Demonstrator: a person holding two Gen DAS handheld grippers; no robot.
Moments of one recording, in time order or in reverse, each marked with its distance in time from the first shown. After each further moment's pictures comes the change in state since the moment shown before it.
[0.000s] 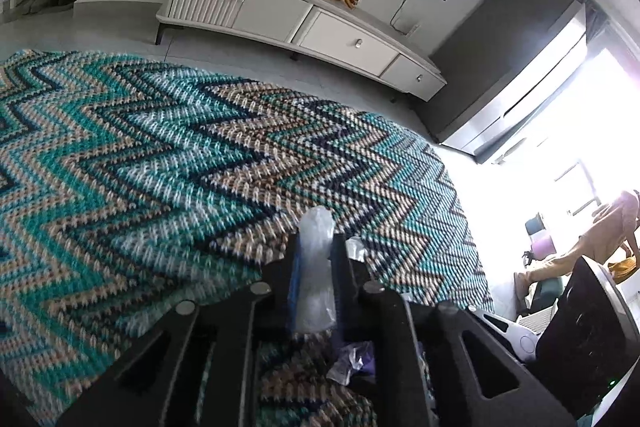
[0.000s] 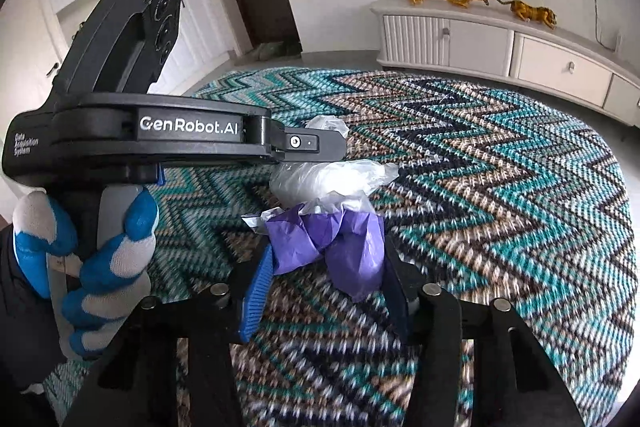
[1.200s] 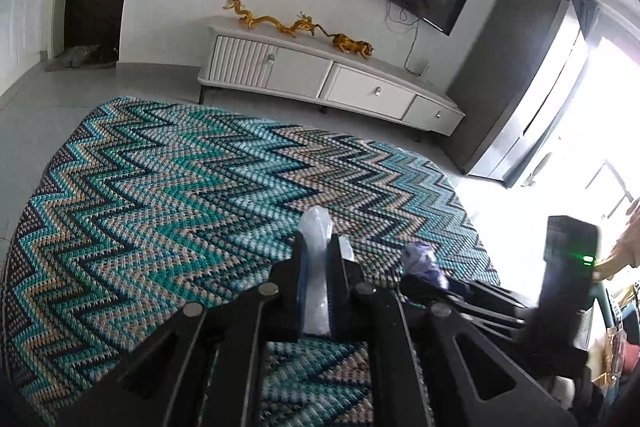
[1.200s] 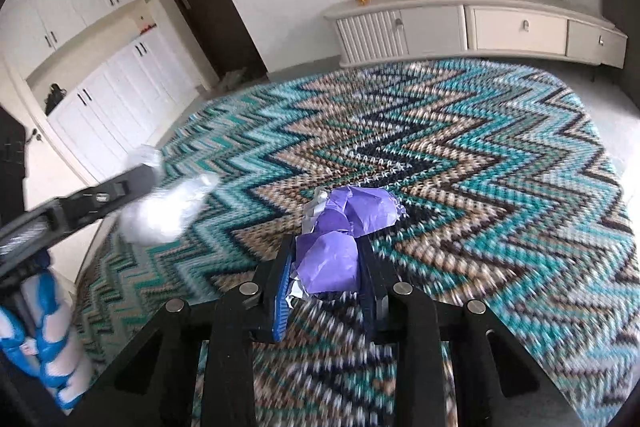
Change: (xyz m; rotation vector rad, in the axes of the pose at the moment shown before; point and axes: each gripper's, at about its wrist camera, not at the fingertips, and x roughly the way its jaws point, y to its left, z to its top) left arm -0.124 -0.016 -0.067 0.090 -0.221 0.152; right arm -0.045 0.003 -0.027 0.223 -0.080 -0.028
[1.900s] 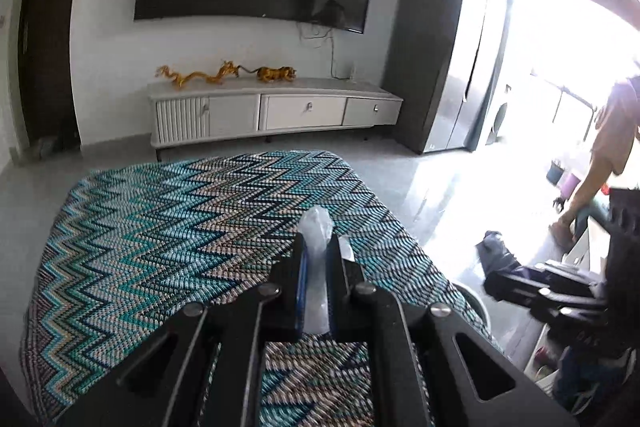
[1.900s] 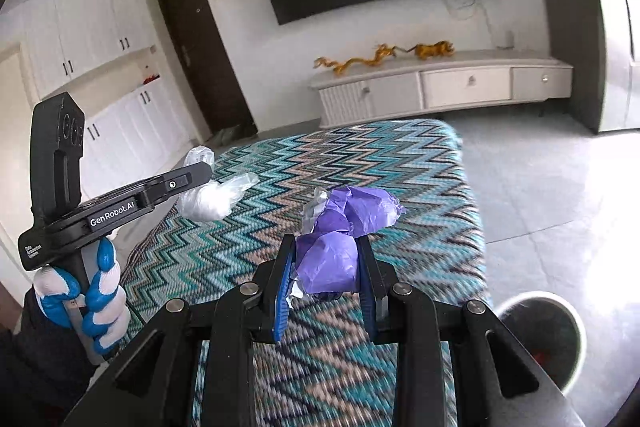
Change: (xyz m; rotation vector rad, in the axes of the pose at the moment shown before) left arm -0.115 -0.141 -0.072 0.322 -0.103 -0.063; right arm -0.235 0.007 -0.108 0.018 -0.232 -0.107
